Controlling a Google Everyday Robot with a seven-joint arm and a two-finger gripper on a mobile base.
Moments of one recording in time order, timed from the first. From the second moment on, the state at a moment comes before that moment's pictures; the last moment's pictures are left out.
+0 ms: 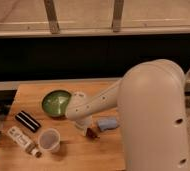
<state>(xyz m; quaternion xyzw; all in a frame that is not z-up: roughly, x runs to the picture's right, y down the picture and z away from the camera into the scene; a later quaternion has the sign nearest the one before) -0.042 0.228 0.809 -0.28 0.15 0.31 0.89</state>
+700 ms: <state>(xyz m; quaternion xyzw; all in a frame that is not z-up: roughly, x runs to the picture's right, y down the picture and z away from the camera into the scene) -0.032 0.144 0.778 -0.22 0.10 0.36 0.90</state>
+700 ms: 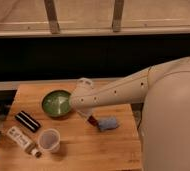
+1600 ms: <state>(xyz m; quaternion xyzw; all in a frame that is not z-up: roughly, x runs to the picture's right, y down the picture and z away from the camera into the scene) -0.085 0.066 0.795 -0.17 -0.01 0.34 0.93</state>
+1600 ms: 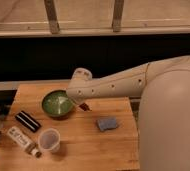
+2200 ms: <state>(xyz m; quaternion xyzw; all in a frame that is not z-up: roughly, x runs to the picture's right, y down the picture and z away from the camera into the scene) -0.127 0.045 0.816 -0.18 -0.08 0.31 0.93</state>
